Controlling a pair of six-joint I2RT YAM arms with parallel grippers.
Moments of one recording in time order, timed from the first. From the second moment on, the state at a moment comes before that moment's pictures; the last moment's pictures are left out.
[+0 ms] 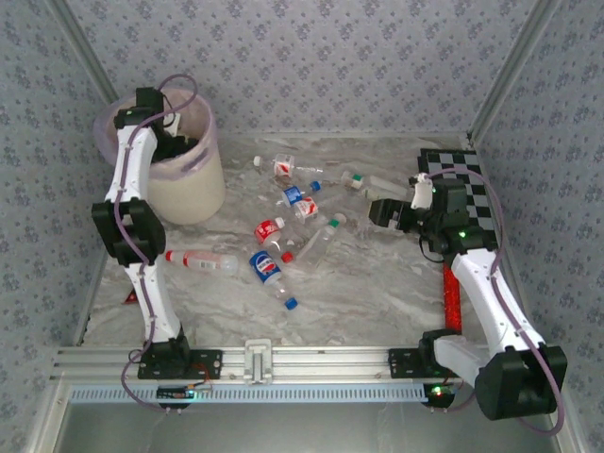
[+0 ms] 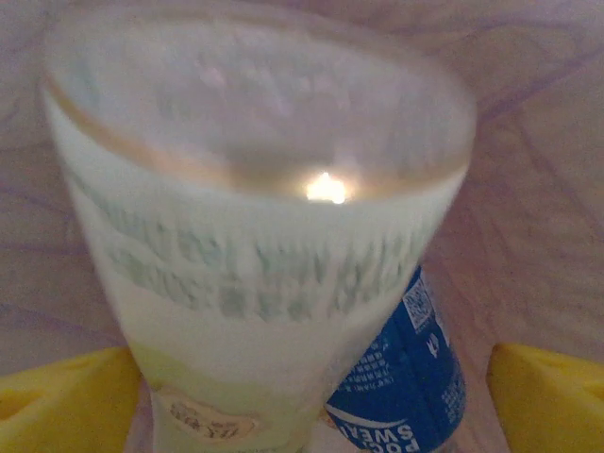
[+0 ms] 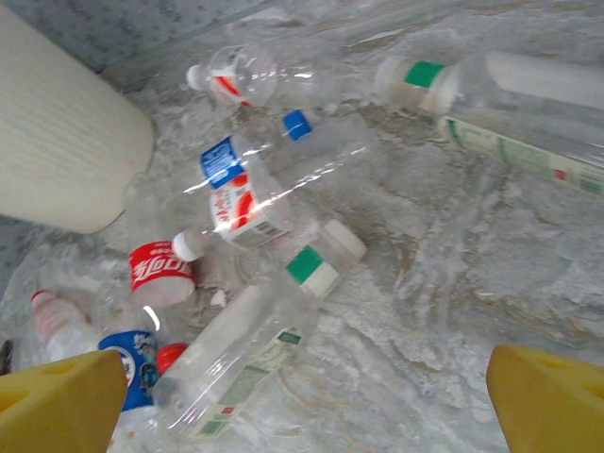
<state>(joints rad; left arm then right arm) 0.06 2.13 2.22 -1.18 0.03 0.06 0.10 1.05 0.88 -0.48 -0.42 0.33</state>
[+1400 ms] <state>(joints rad) -0.79 1.19 1.13 -0.50 -0.17 -0.22 0.11 1.88 1.40 -0.53 0.03 1.60</state>
